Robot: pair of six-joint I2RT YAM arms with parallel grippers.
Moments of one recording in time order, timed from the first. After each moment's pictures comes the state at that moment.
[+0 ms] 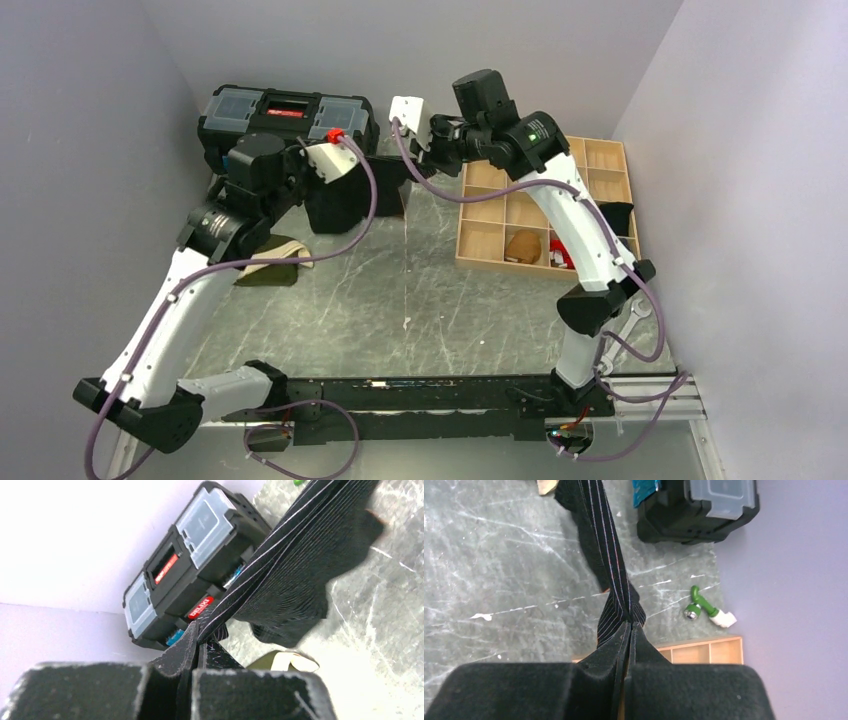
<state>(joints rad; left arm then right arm) -0.46 1.16 1.48 -0.68 -0.15 0.74 0.64 1.83 2.32 -1.13 -0.36 -0.72</state>
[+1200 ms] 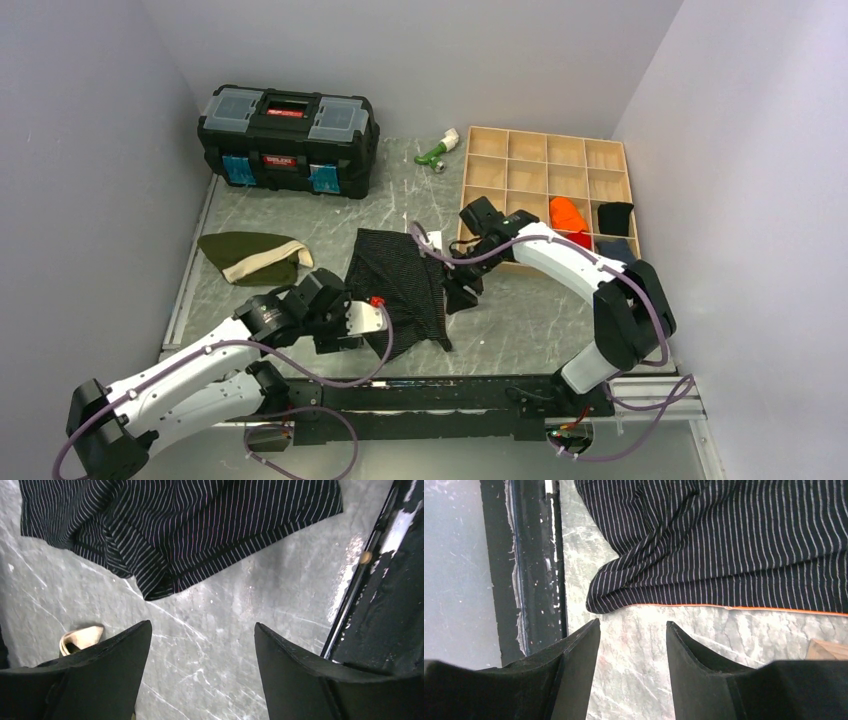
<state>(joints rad) -0.83 0.83 0.61 -0.75 0.03 0.66 0.61 1.55 1.09 -0.83 -0.75 -0.72</state>
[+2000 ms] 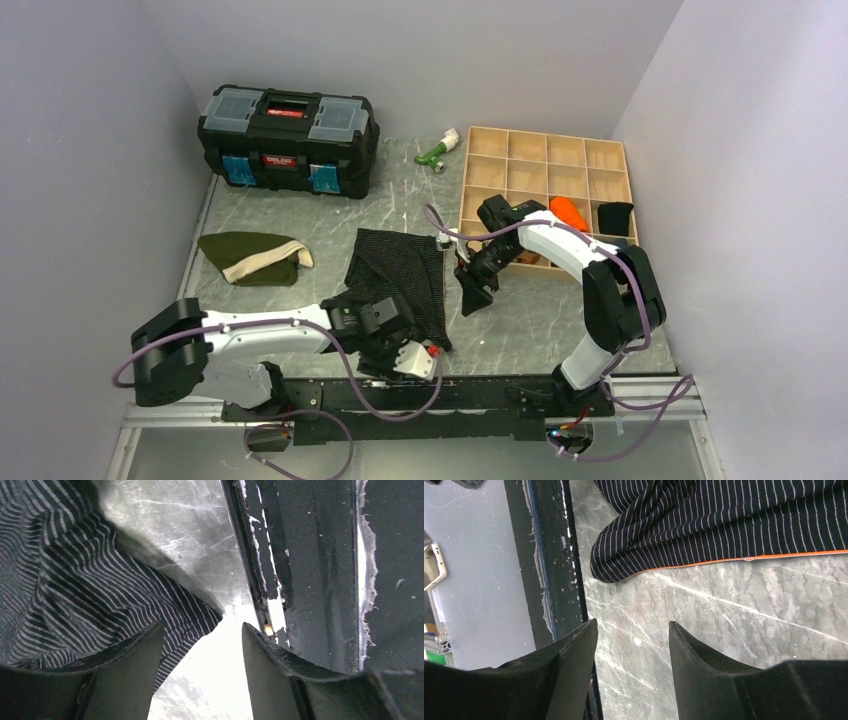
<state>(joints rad) -1.18 1.27 0.72 -0.58 0.17 0.67 0.45 1.65 1.12 -1.02 -0.82 -0.80</state>
